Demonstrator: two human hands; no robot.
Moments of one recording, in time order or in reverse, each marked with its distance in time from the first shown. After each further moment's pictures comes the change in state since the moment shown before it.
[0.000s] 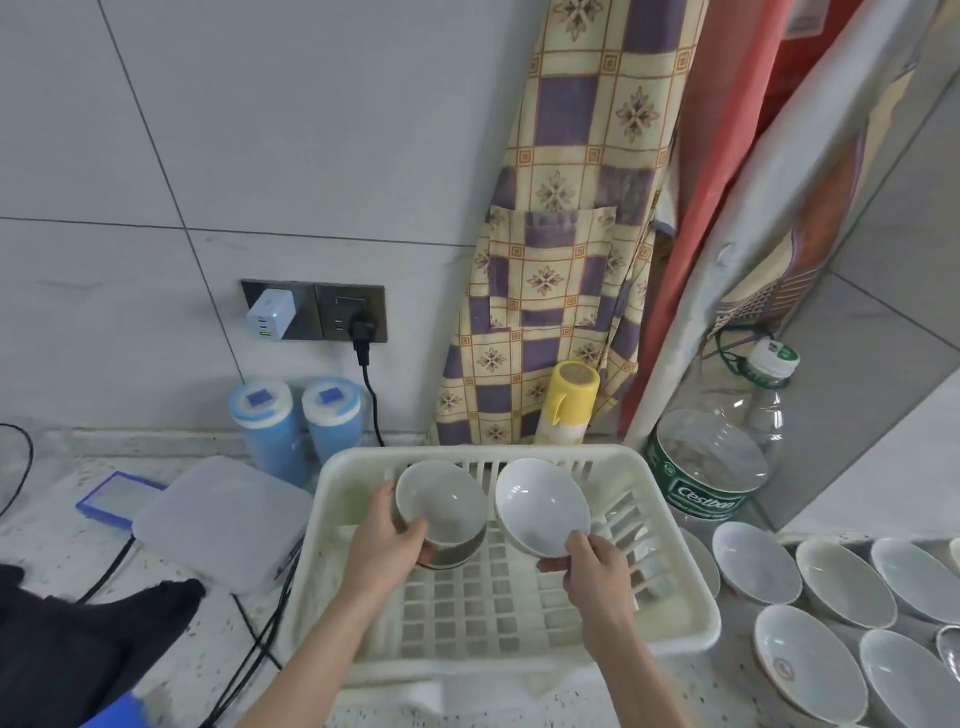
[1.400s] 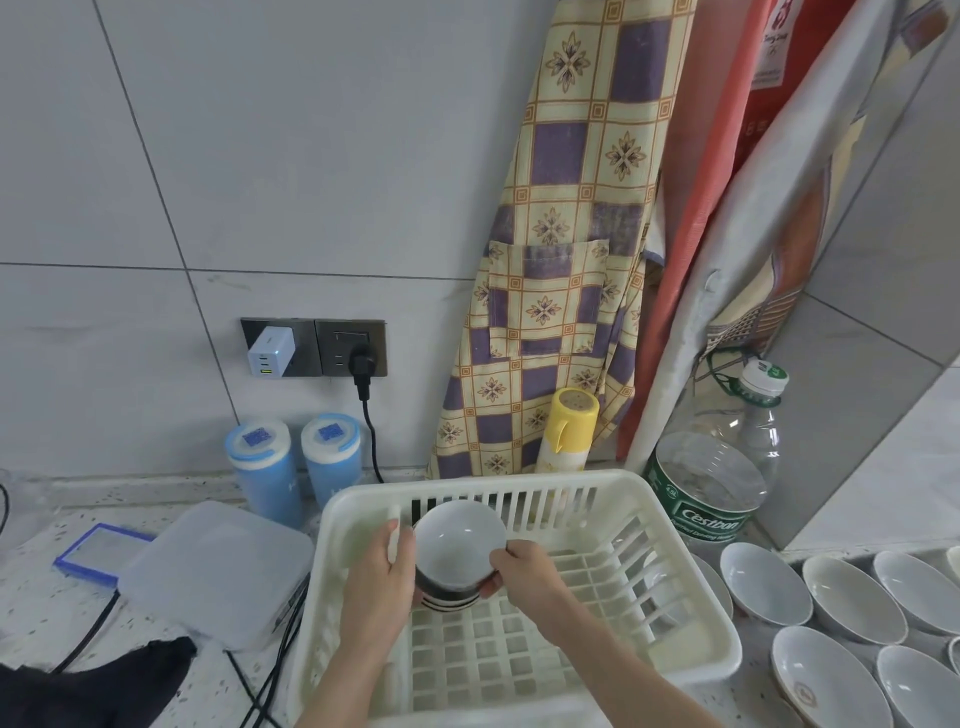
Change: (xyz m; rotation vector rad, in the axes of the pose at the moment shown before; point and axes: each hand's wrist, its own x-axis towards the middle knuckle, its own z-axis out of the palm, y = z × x) left_hand 0.014 -0.021 -0.005 0.165 0.092 0.070; right_hand 0.026 -0.013 0.069 -0.304 -0.368 0.034
